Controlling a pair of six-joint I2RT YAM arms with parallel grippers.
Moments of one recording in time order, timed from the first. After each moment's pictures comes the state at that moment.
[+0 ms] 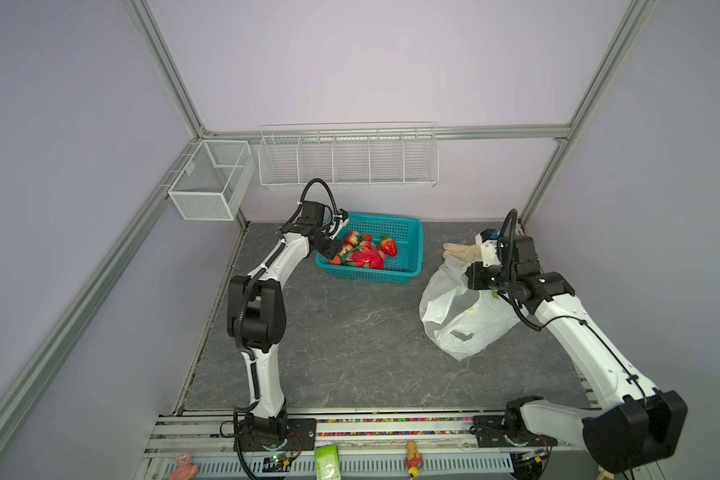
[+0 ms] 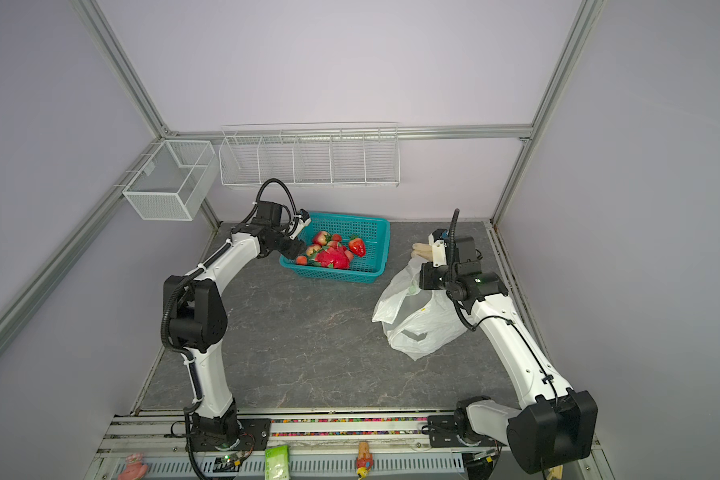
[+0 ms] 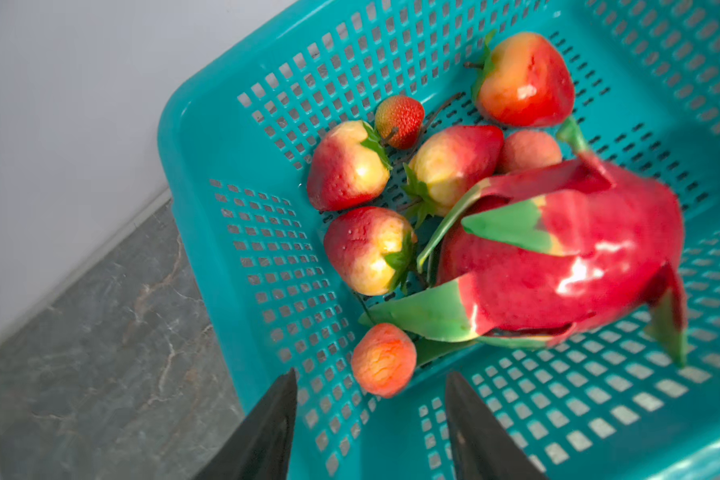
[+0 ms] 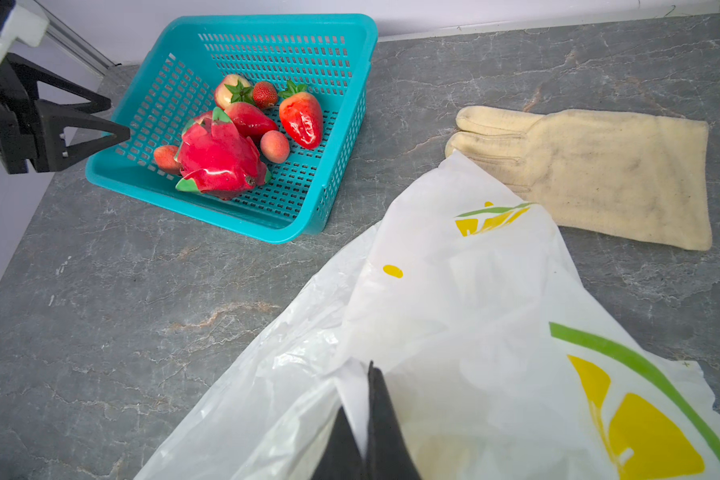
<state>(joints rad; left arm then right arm) -0.26 2.04 1.76 -0.63 0.16 0.56 0.23 1.23 1.14 -0.67 -0.17 0.19</state>
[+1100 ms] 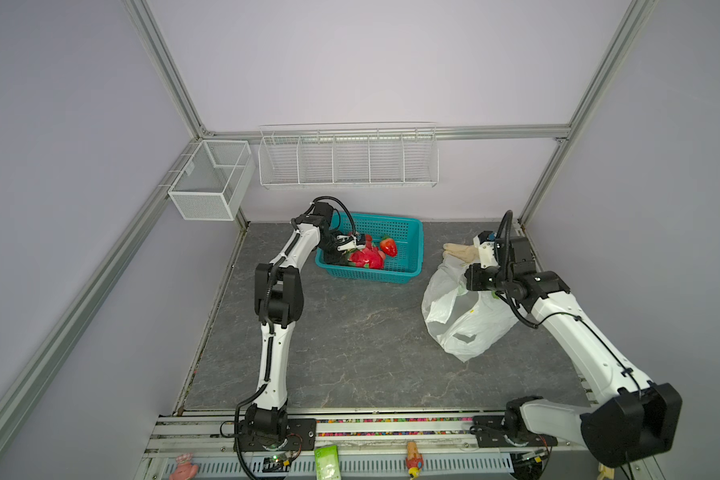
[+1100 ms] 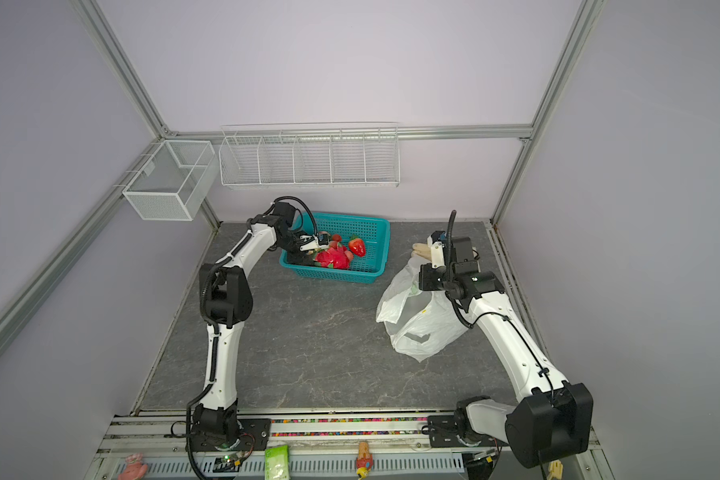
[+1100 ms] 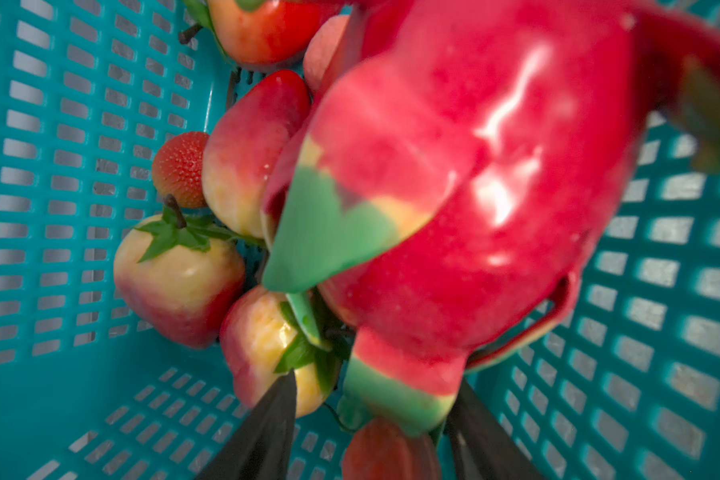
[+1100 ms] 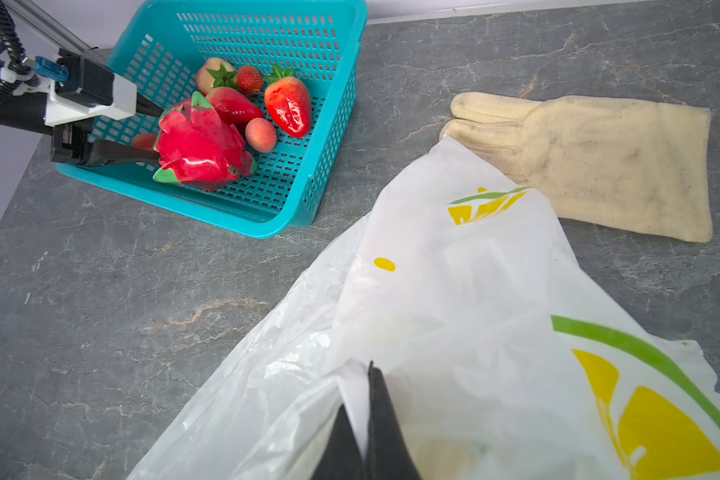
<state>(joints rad) -0.26 2.40 2.19 -0.97 0.37 1.30 0.23 1.26 1.13 -0.66 -0.15 0.18</state>
